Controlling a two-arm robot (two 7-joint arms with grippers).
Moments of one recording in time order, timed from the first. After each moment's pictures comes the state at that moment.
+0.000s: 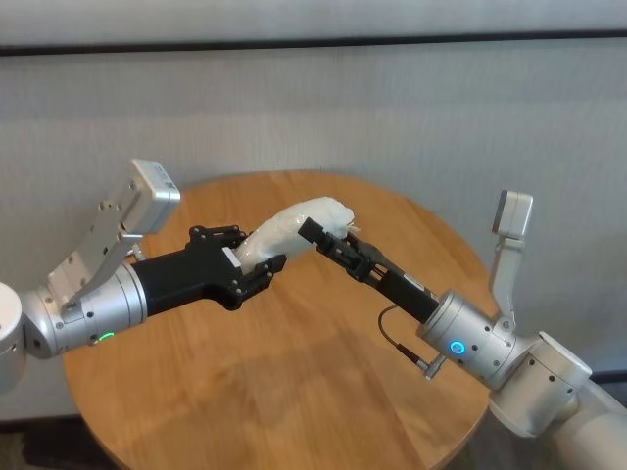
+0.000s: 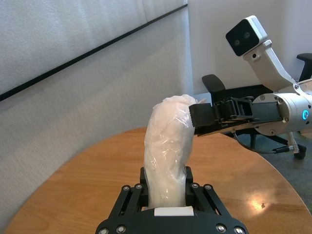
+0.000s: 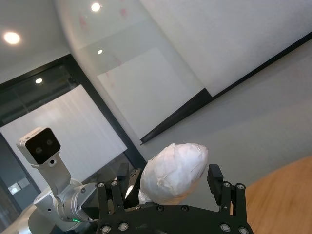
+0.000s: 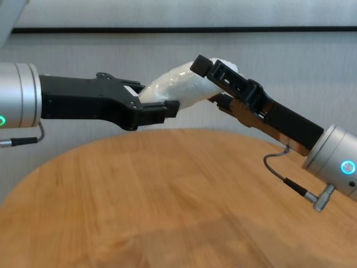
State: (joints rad) left arm -0.39 0.56 0.48 -1.56 -0.36 0.05 -0.61; right arm 0.46 0.24 -0.50 -1.02 1.11 0.03 0.95
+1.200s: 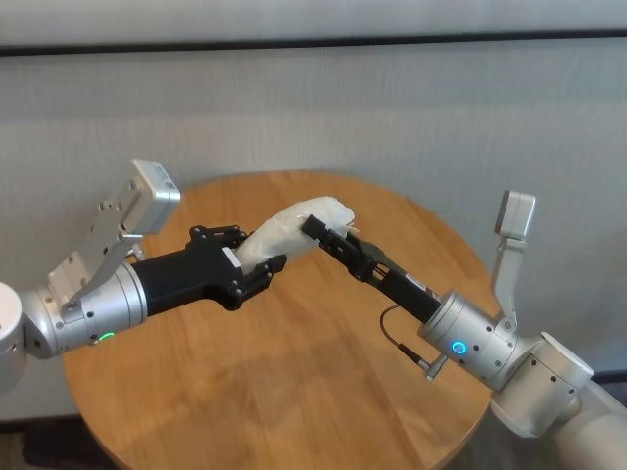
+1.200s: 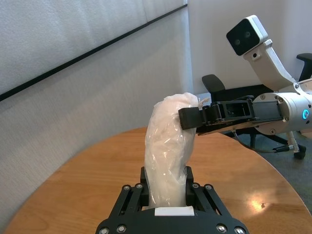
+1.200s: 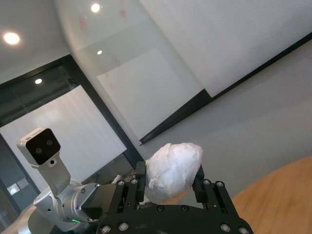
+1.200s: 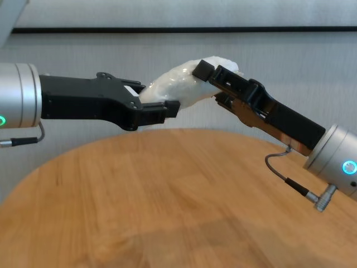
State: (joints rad) left arm -0.39 0.56 0.48 -1.56 -0.36 0.05 -0.61; right arm 0.46 0.25 -0.49 -1.02 1.10 0.03 0.95
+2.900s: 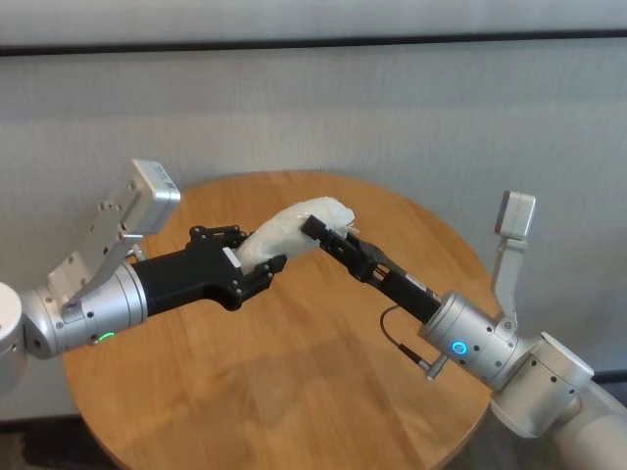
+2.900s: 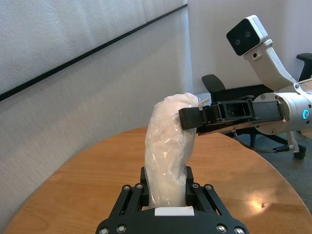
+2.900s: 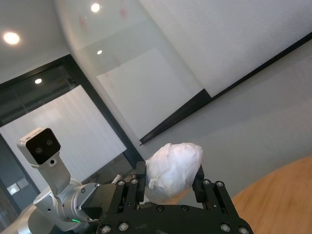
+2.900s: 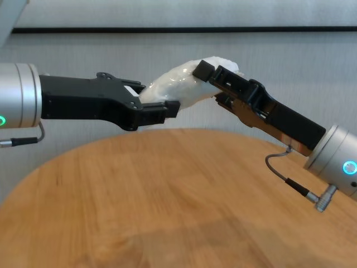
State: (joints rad) left arm -0.39 0.56 0.48 -1.56 -0.36 0.05 -0.61; right arm 0.46 0.25 -0.49 -1.03 1.10 0.03 0.95
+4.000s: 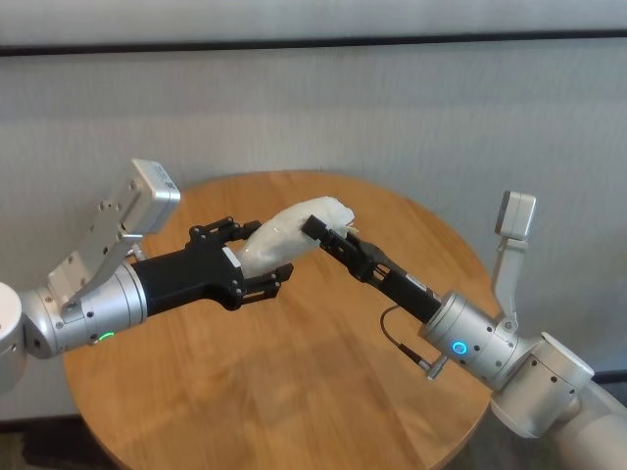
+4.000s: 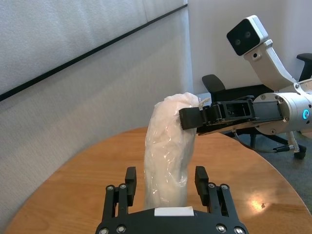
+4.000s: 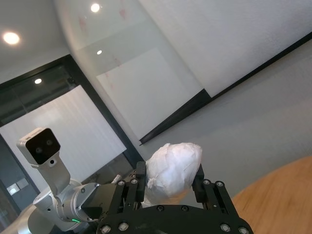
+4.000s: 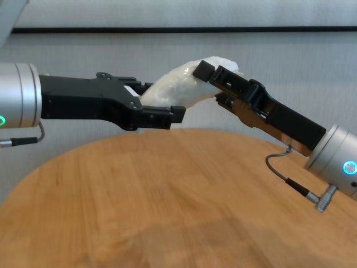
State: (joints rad) left arm -0.39 0.56 0.48 -1.56 -0.36 0.05 -0.61; right arm 0.46 0.25 -0.49 -1.02 1.10 0.03 0.95
